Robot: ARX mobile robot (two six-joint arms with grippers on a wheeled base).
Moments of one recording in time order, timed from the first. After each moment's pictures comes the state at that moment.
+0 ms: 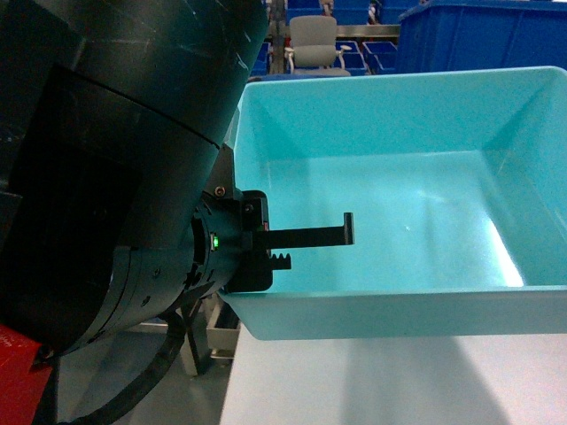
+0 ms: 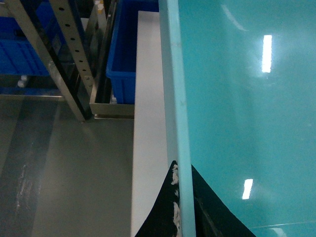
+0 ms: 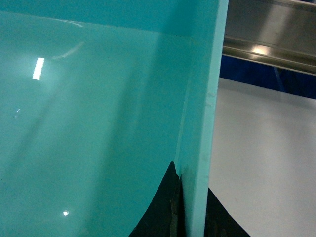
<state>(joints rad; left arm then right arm) -0.60 1.67 0.80 0.22 -0.37 -0.44 -0.05 1.56 0.61 0.52 -0.22 -0.17</state>
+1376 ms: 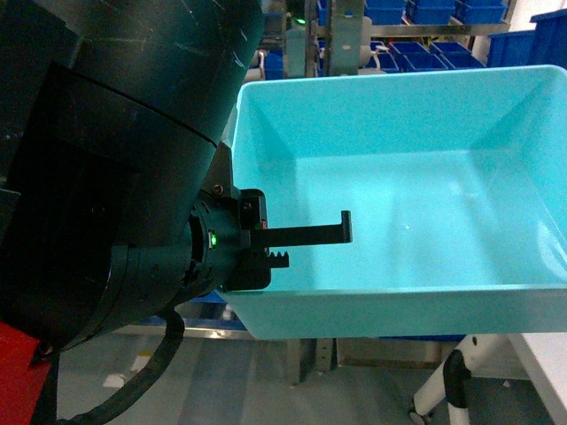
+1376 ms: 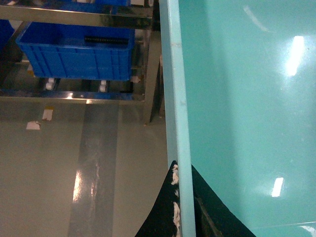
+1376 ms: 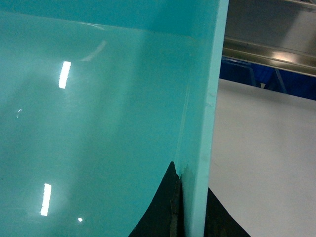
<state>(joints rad) -0.60 1.67 0.80 0.22 -0.37 -0.44 -0.05 1.56 0.61 0.52 -0.22 -0.17</state>
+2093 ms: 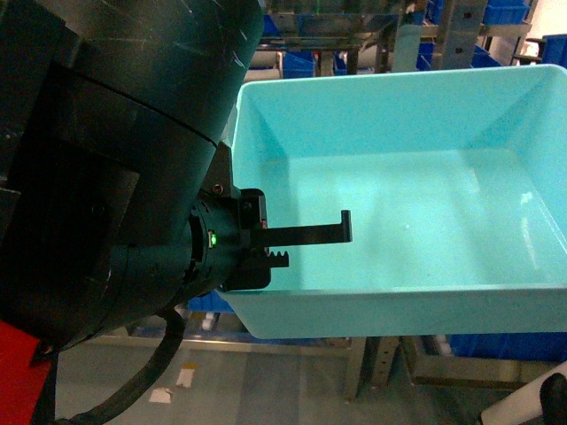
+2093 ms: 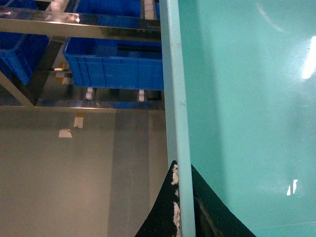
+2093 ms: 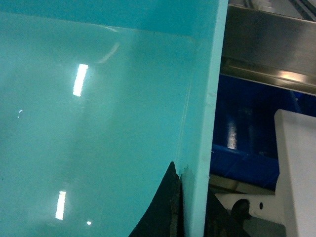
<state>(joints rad) -0.60 1.67 0.80 0.22 -0.37 -0.44 -0.05 1.56 0.61 0.52 -0.22 -0.17</state>
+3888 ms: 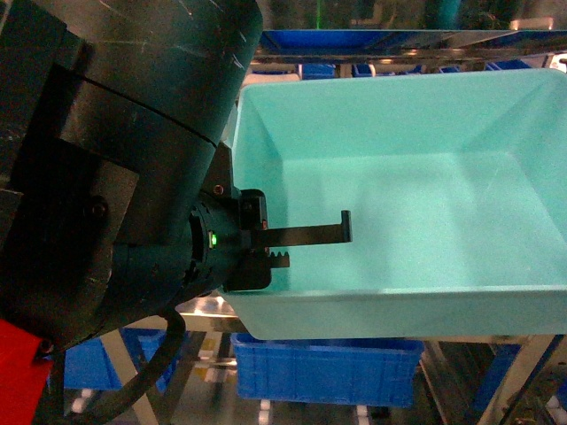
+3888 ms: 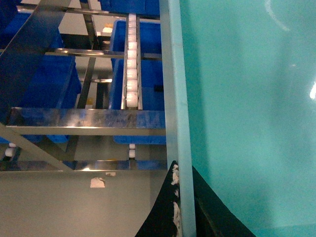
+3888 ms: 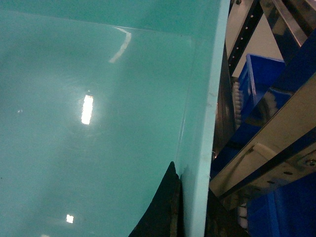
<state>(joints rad) -0.60 1.67 0.80 0.22 -0.36 -0.44 -0.05 1.57 0.61 0.52 -0.22 -0.17</state>
